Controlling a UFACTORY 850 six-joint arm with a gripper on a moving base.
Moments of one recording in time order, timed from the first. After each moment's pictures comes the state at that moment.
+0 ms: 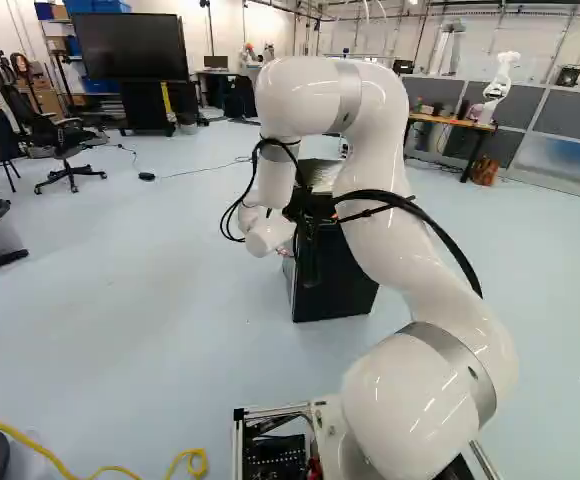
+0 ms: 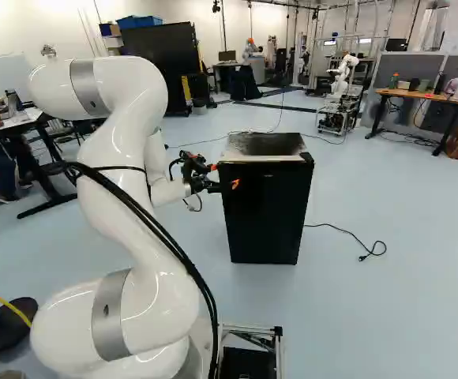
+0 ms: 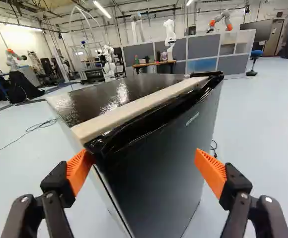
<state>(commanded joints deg) 20.2 -42.2 -49.8 65.0 78.3 0.0</state>
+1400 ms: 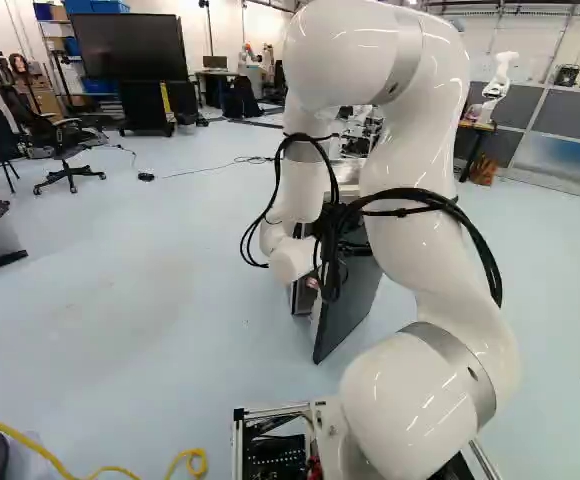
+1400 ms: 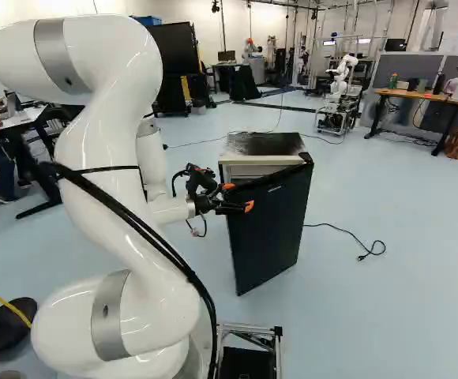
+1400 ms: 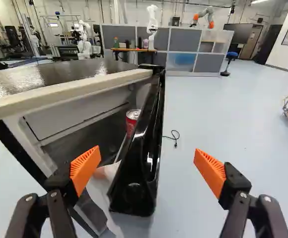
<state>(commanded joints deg) 18.3 -30.1 -27.9 68.0 77.3 0.0</state>
